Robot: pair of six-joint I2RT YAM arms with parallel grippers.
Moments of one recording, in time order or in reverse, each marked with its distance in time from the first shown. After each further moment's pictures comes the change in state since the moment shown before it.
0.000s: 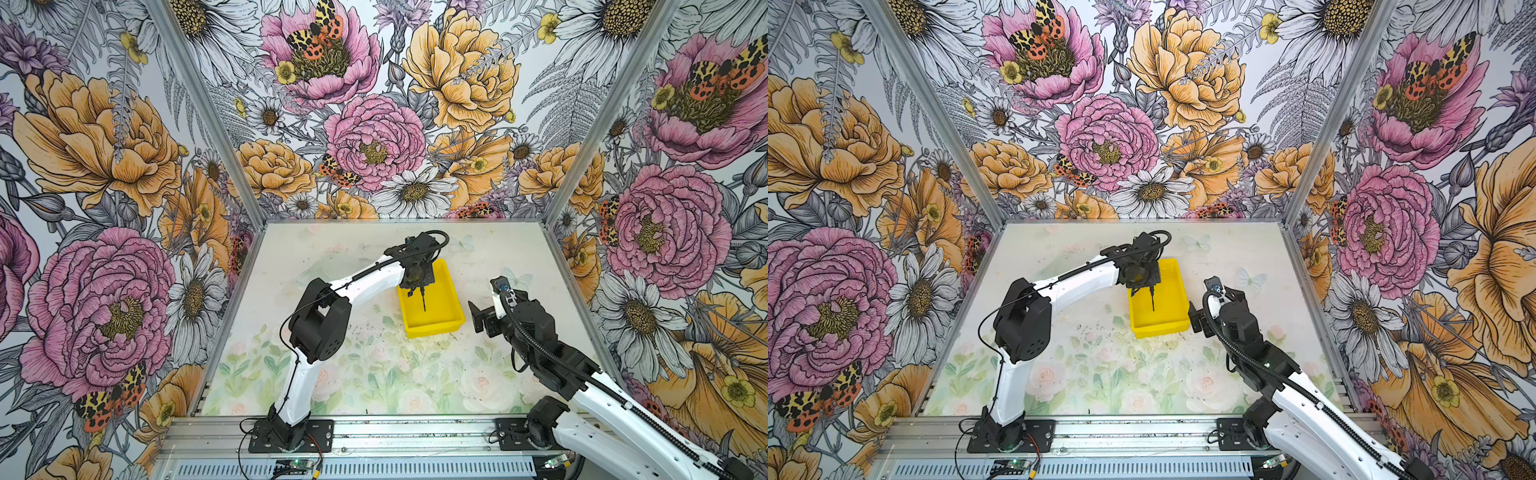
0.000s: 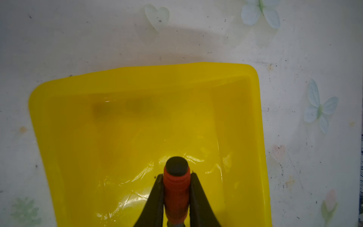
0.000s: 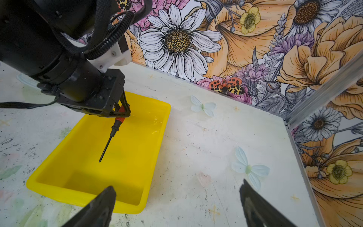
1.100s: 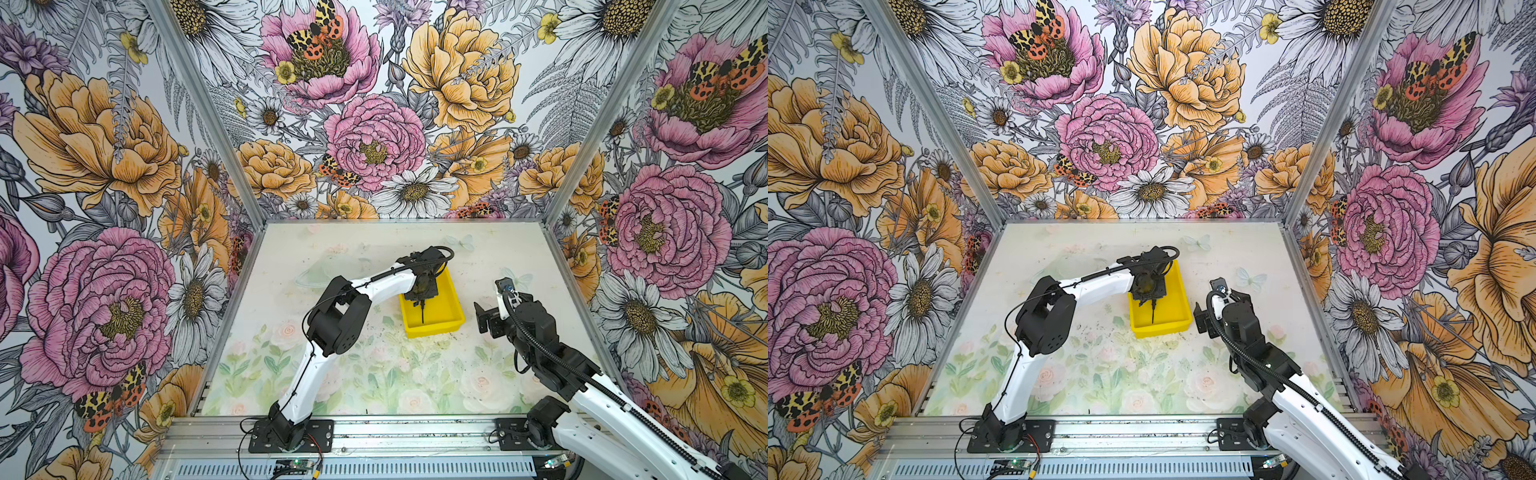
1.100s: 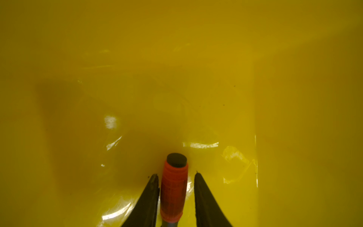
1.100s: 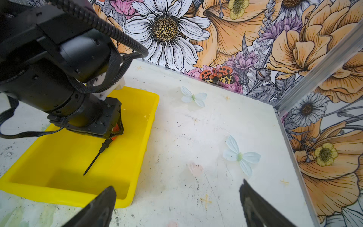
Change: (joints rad) left arm -0.017 0.139 0.026 0.000 0.000 -0.026; right arm -0.046 -0.010 -0.017 -0.016 0.011 0.009
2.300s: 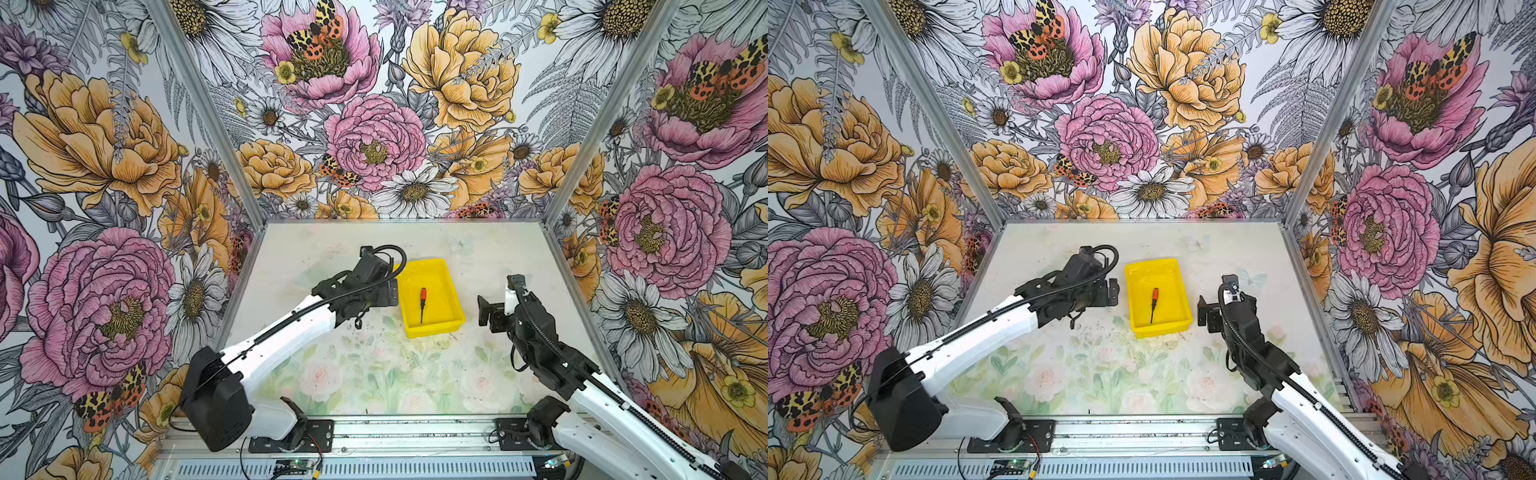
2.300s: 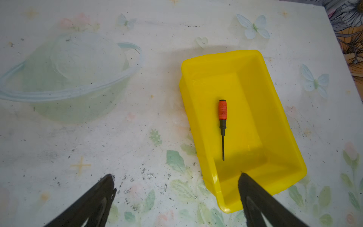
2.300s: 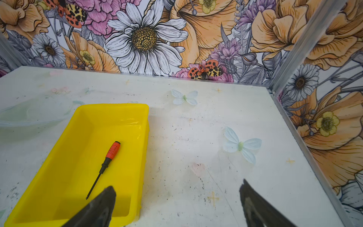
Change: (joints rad) left arm 0.090 -0.976 -0.744 0.084 -0.169 0.270; right arm -0.008 0.011 0.000 0.024 0.100 0.237
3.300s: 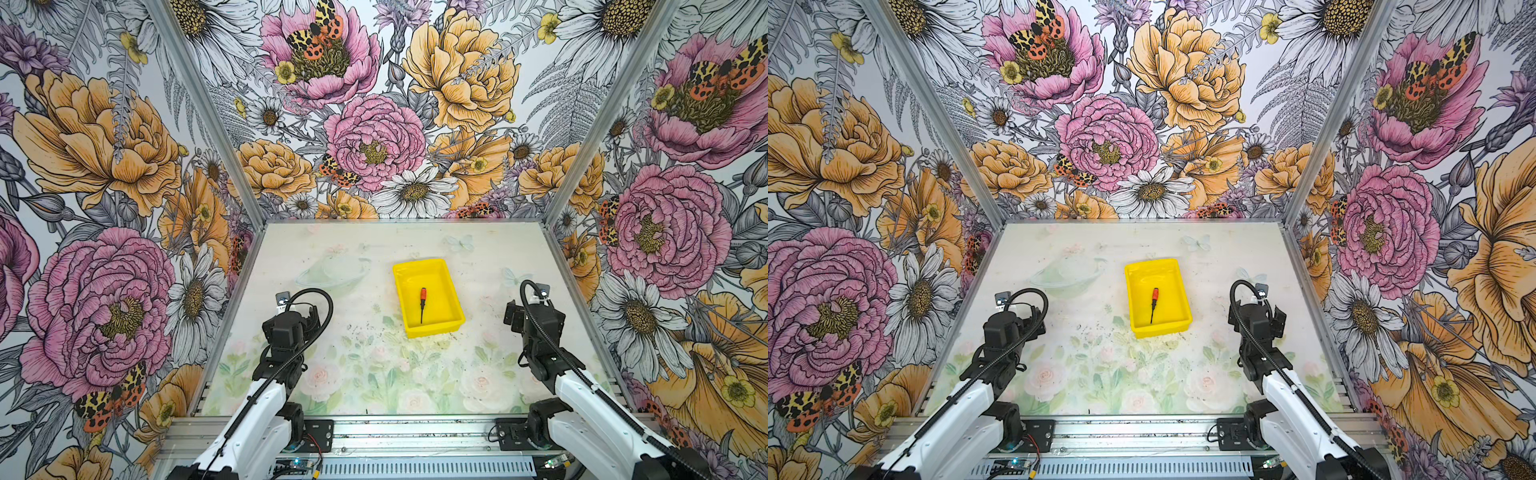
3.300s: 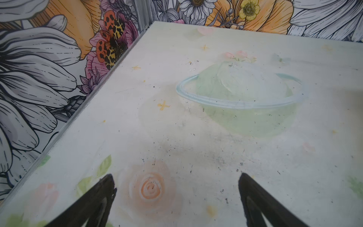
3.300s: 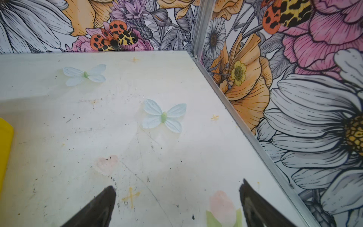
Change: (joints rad) left arm 0.574 -0.432 -0.819 0.703 -0.073 0.404; right arm -0.375 0.169 -0.253 0.327 0.039 -0.082
